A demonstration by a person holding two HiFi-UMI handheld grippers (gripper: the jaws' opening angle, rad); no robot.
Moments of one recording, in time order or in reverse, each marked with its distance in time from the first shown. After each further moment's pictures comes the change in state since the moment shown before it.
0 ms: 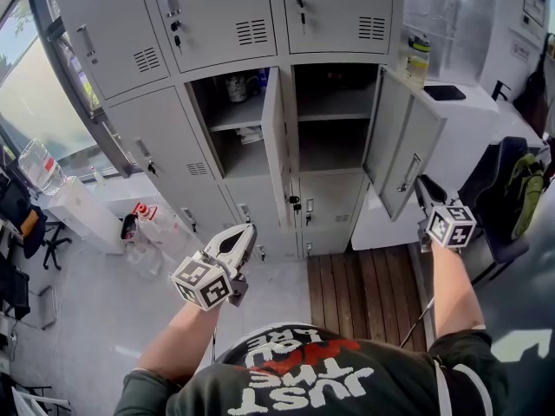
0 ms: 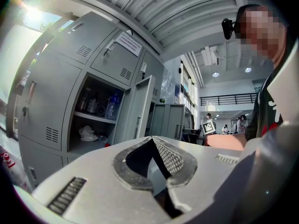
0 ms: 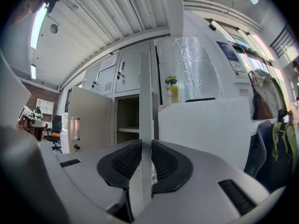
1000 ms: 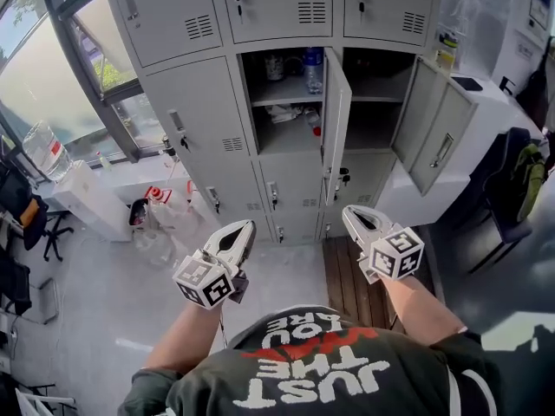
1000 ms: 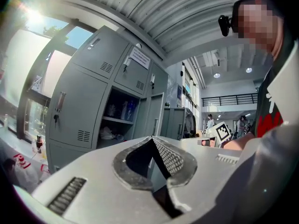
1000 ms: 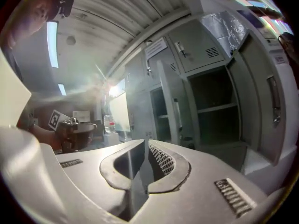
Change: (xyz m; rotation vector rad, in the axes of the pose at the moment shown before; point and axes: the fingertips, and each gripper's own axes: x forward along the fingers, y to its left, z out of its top) left arm -0.149 0.067 0.006 0.003 -0.010 0.027; right arm -0.013 0.378 -0.053 0.077 0.090 0.414
